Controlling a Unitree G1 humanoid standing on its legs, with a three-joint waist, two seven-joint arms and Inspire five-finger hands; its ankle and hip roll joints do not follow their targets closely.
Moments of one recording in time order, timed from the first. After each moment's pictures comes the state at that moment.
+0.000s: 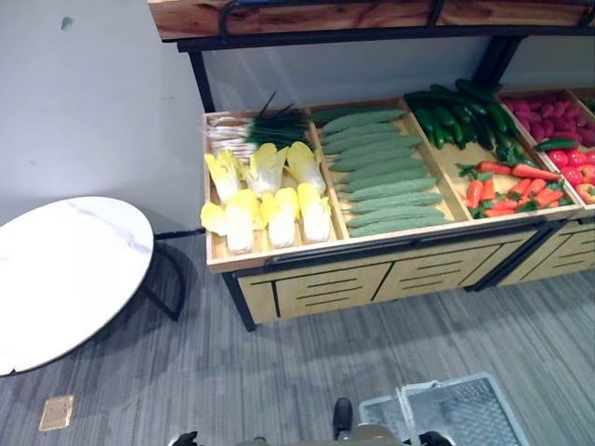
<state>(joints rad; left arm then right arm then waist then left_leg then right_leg) 0.01 0.22 -0.13 1.31 -0.06 0.05 0.11 0.01 -0.23 0.24 1.32 0.01 0.06 -0.10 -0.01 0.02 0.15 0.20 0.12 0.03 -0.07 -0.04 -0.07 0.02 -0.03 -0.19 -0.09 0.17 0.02</state>
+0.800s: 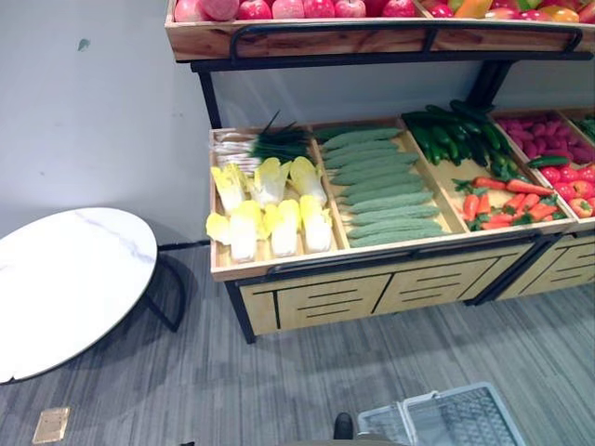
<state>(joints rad) 0.04 0.22 -0.12 1.29 -0.11 0.05 0.13 0.04 -0.24 0.24 1.33 0.01 0.06 -0.11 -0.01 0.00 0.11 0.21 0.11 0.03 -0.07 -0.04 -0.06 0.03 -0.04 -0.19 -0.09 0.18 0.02</state>
